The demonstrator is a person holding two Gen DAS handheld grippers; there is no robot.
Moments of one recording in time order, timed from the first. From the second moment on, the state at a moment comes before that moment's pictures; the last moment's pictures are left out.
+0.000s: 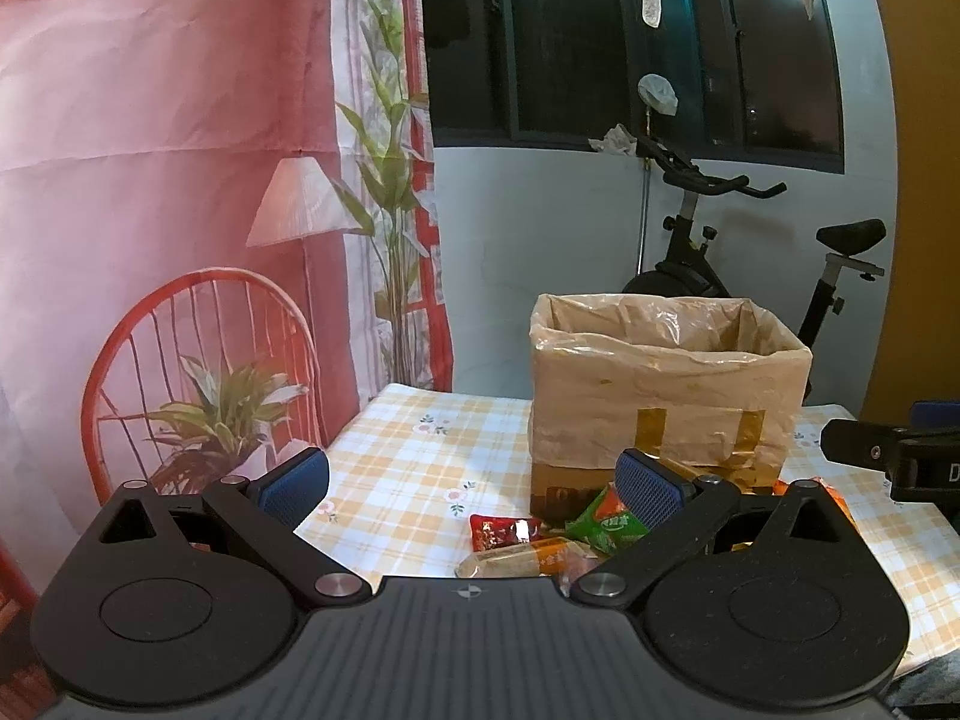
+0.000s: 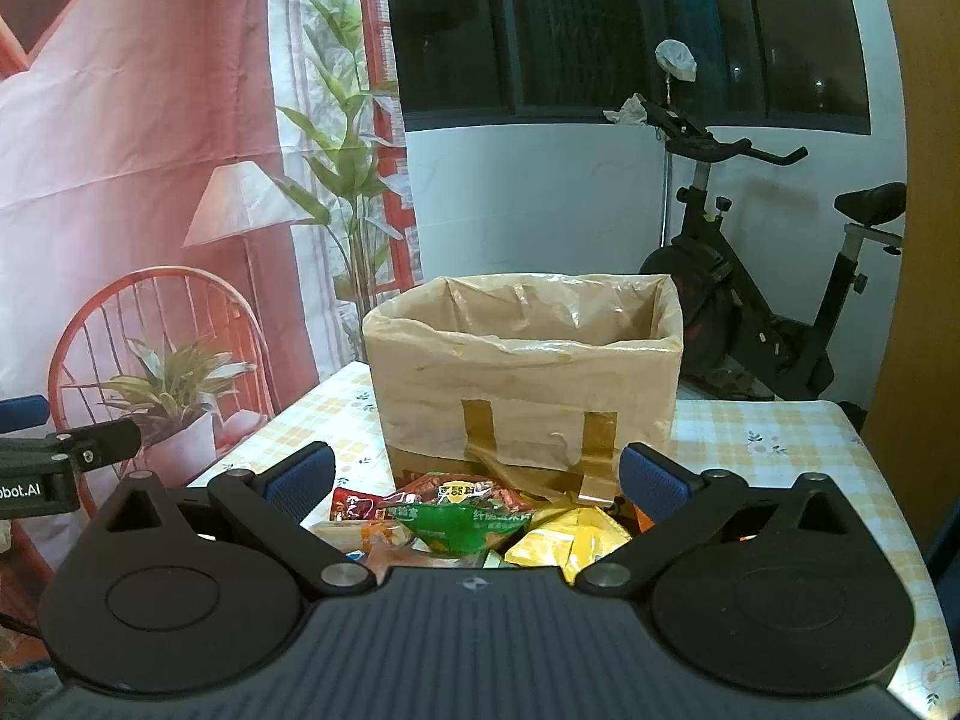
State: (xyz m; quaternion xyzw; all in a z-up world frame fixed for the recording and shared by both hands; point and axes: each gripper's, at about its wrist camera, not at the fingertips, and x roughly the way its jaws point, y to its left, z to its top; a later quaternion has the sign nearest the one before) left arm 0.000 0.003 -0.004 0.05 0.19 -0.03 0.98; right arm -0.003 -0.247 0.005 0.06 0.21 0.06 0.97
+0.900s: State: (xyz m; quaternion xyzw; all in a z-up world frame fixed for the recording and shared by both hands) left arm 0.001 0.001 -0.007 0.05 0.20 -0.03 0.98; right arm -0.005 -0.246 0.003 0.06 0.21 0.06 0.97
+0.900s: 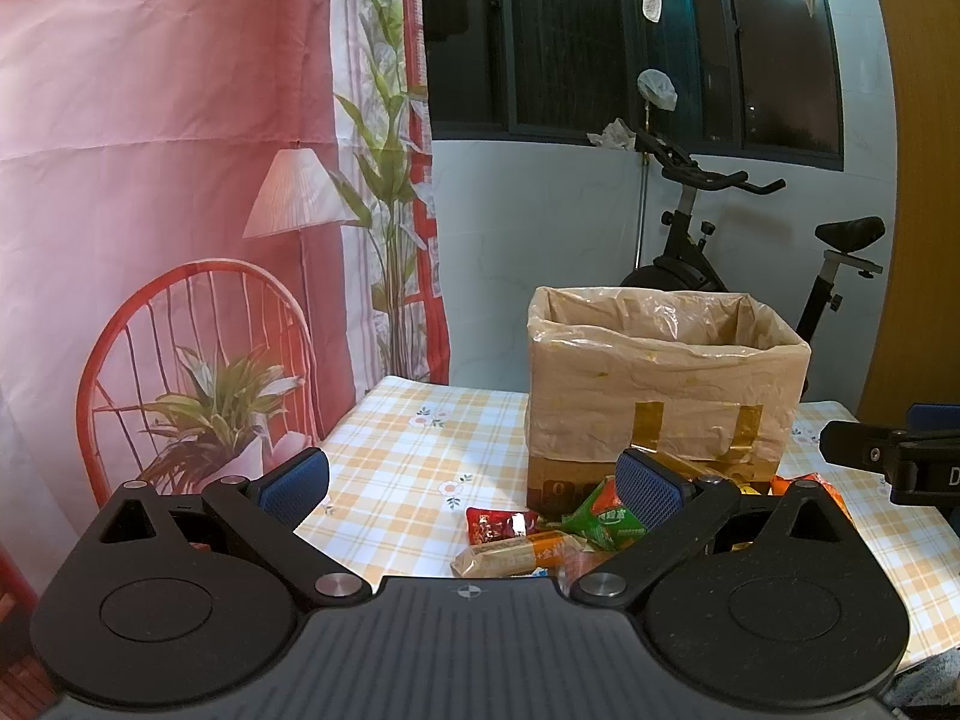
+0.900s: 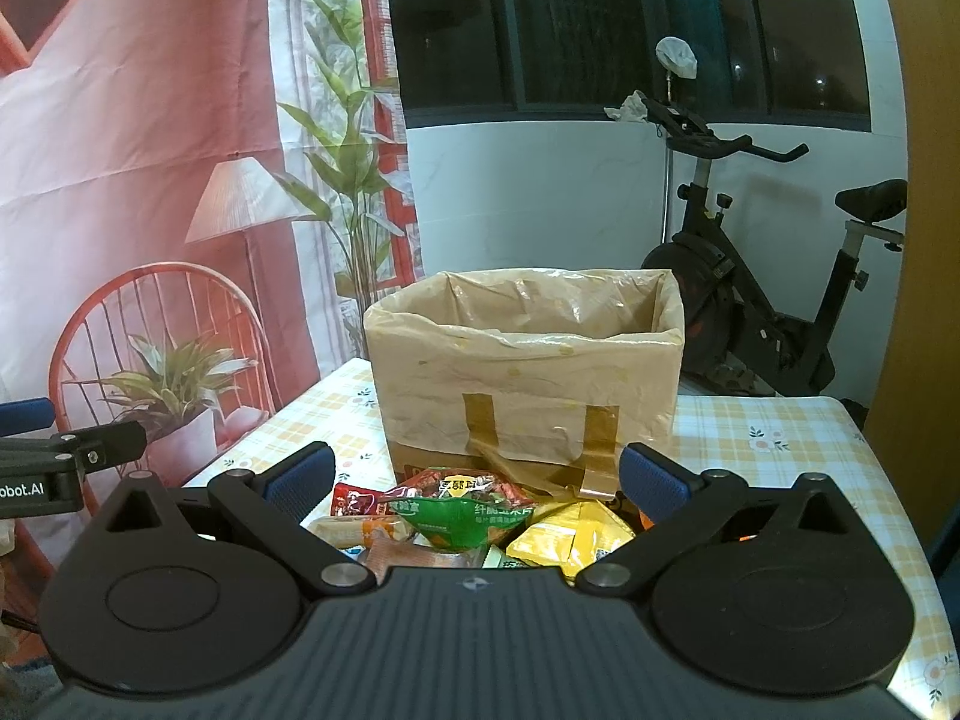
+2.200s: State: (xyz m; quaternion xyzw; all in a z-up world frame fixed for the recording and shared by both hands) left arm 0.003 0.002 -0.011 0.05 0.20 -0.03 0.98; right arm -0.003 -0.248 -0.002 0.06 0.22 0.06 0.97
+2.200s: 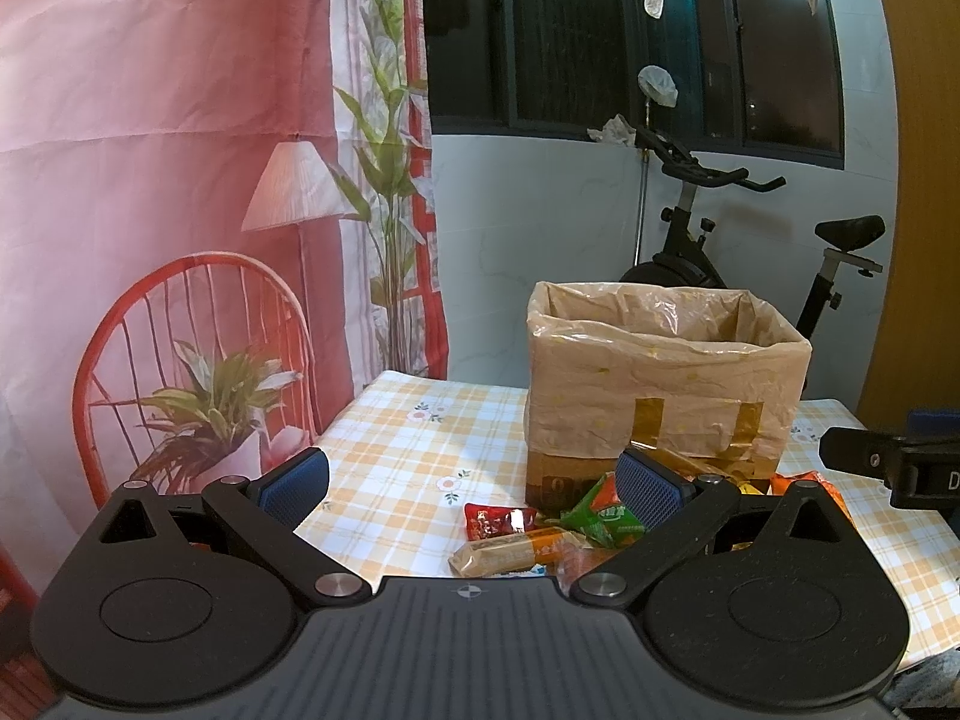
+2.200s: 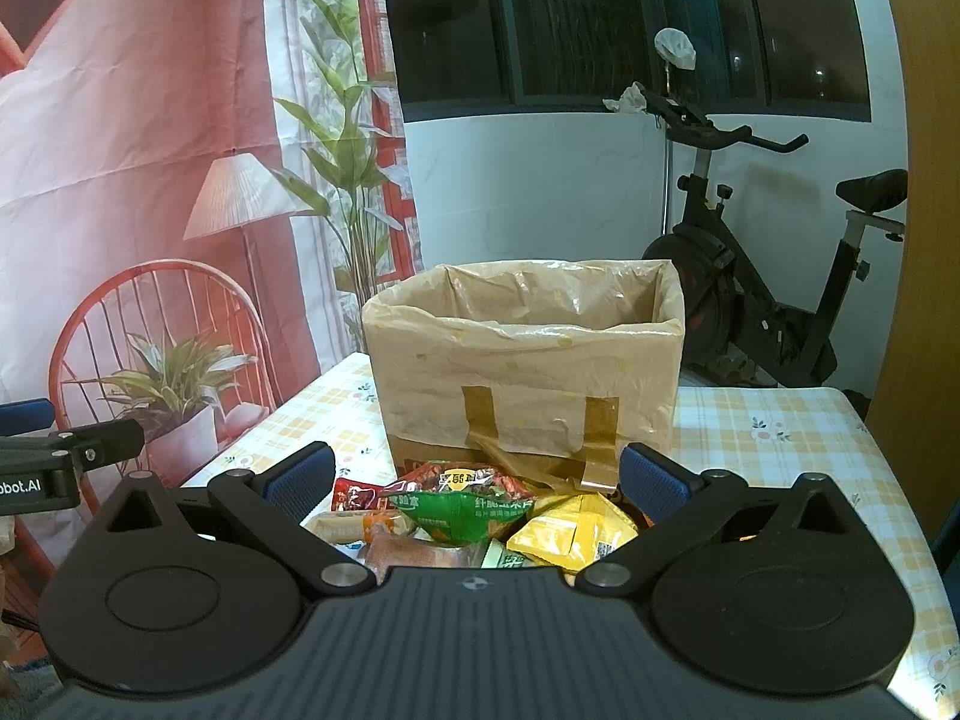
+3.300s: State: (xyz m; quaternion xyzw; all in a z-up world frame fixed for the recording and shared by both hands) left arm 0.100 -0.003 -0.128 0.03 0.26 -0.05 0.96; right arm 0.064 -0.279 -0.157 0.10 0.37 0.03 0.92
